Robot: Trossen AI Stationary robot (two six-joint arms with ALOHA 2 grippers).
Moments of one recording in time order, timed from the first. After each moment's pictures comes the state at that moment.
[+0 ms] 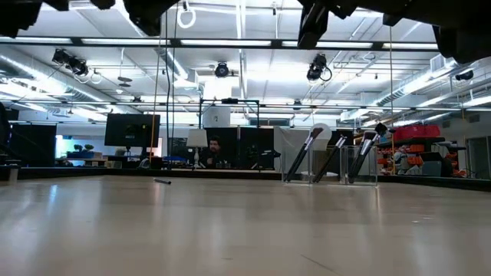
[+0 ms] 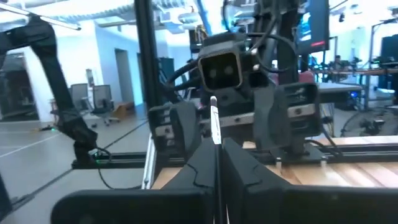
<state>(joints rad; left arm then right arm) -0.64 1.66 0.58 1.16 -0.57 0.12 0.53 1.93 0.81 1.33 0.38 0.01</state>
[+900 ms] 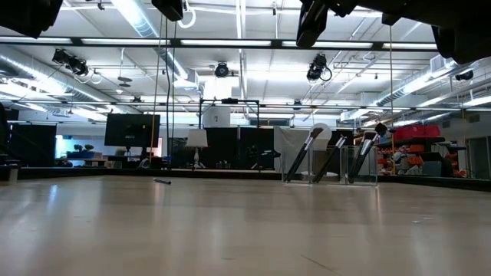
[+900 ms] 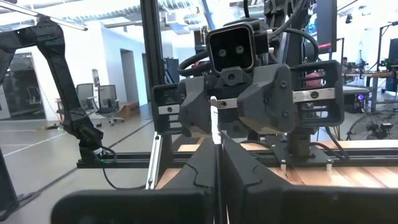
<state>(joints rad) -0.57 1.66 0.62 1.23 -0.37 0.12 0.53 1.93 0.81 1.33 0.36 0.00</state>
